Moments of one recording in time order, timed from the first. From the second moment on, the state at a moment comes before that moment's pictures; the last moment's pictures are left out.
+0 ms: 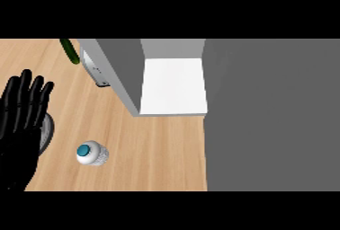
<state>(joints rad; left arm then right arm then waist) 0.00 0.11 0.01 -2.10 0.01 -0.02 0.03 0.01 -0.14 -0.02 -2.10 -0.03 -0.02 0.00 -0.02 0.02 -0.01</state>
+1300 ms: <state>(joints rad) 0.36 0.20 0.09 -2.32 0.34 -0.32 0.25 0.49 -0.08 0.19 -2.45 -0.13 0.08 0.18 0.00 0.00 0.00</state>
